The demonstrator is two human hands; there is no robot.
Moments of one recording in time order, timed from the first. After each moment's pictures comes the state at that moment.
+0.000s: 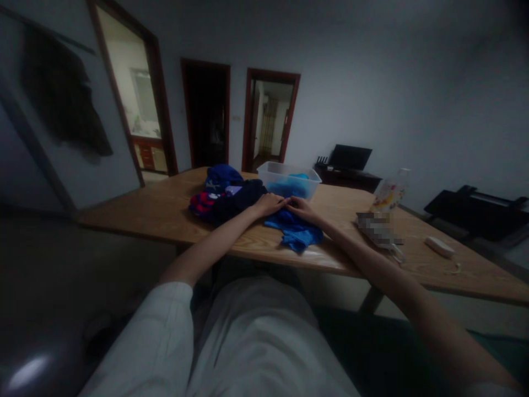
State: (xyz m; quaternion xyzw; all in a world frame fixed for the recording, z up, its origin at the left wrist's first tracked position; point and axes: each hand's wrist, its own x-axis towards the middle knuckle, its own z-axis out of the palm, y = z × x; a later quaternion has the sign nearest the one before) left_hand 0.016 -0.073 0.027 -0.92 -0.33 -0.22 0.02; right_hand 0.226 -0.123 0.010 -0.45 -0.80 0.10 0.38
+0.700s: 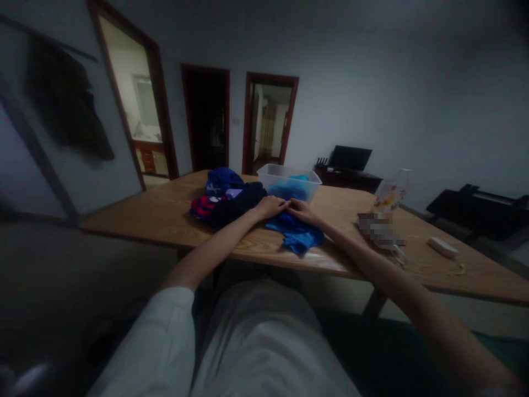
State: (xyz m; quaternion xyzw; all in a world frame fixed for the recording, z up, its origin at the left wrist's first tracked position) left_hand 0.017 -0.078 0.029 -0.92 -0.33 -0.22 0.03; right_hand 0.227 -0.117 0.007 -0.44 -0.81 0.11 0.38
